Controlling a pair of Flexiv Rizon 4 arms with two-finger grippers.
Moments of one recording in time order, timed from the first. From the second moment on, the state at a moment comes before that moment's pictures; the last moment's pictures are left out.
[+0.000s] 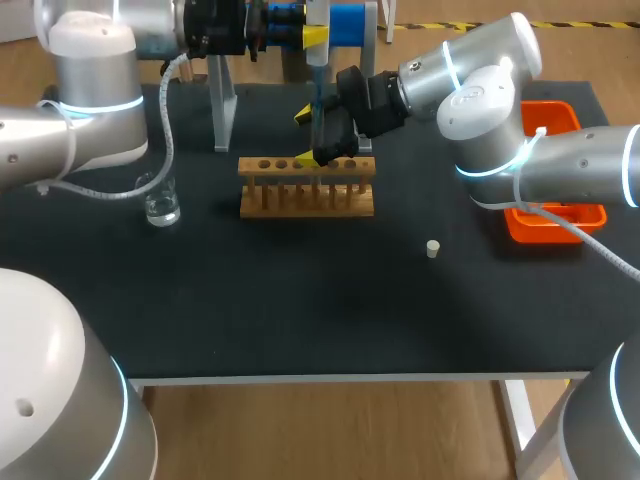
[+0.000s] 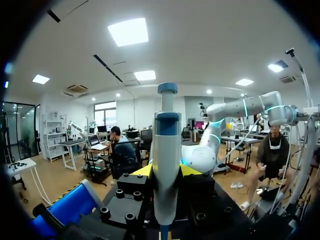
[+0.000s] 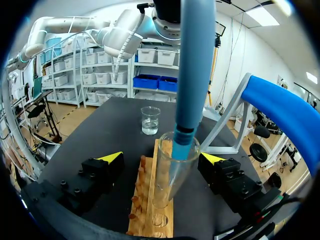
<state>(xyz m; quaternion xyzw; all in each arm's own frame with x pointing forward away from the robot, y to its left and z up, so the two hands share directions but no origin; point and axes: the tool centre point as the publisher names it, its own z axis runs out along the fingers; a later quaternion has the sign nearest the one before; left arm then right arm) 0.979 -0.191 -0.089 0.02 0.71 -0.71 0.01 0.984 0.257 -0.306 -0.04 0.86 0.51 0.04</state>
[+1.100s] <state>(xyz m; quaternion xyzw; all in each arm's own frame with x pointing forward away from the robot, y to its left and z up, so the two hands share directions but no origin) 0.980 -0.191 -0.099 0.02 0.71 -0.71 0.00 0.984 0.257 -0.306 -0.04 0.86 0.51 0.04</state>
